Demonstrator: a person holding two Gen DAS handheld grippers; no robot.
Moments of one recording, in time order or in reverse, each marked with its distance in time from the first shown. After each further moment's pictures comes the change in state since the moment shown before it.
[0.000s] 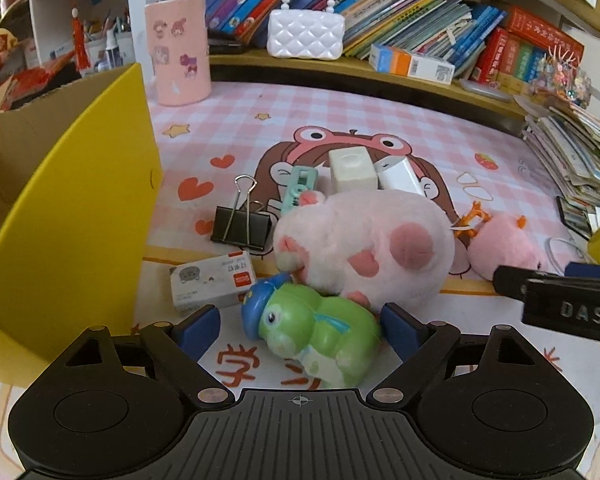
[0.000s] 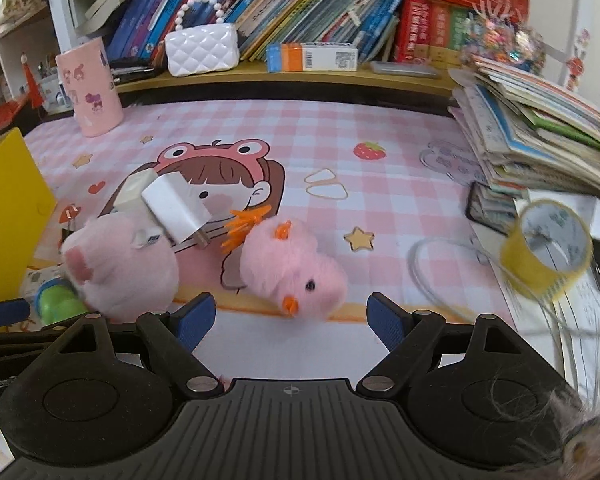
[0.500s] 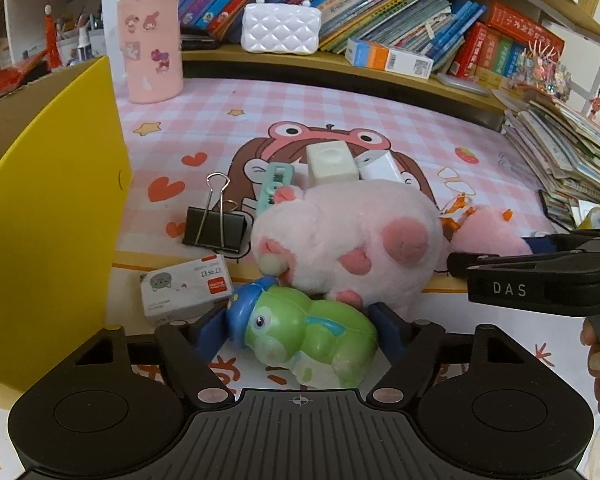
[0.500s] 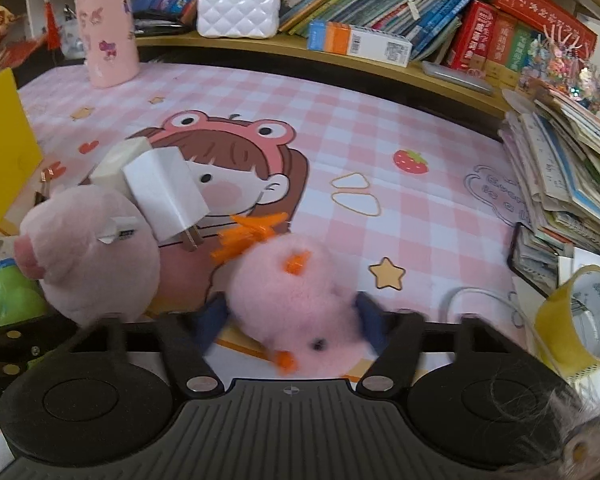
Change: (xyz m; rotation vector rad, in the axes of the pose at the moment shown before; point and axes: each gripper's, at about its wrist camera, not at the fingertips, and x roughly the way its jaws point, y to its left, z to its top) left arm 0.010 0.002 0.002 0.022 0.006 -0.086; right arm 0.045 0.007 0.013 -0.157 0.059 0.016
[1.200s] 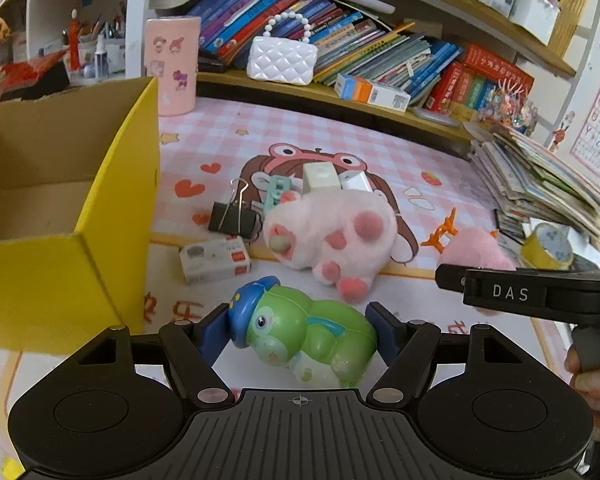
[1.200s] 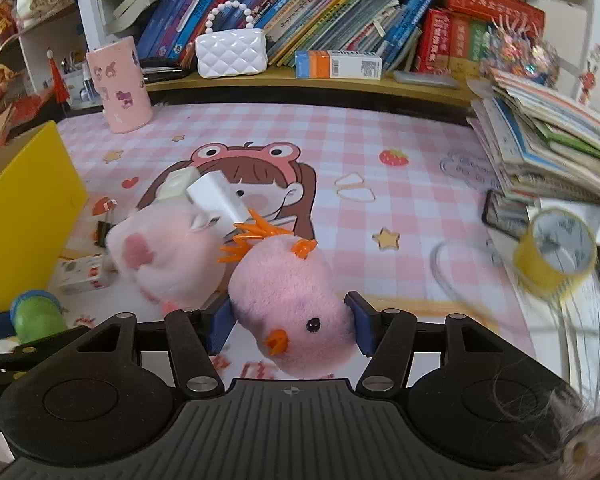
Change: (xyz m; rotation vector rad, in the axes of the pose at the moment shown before) left arm -0.071 0.020 -0.026 -0.049 -0.067 -0.084; right arm -0.080 0.021 -0.028 0.174 -0.064 0.027
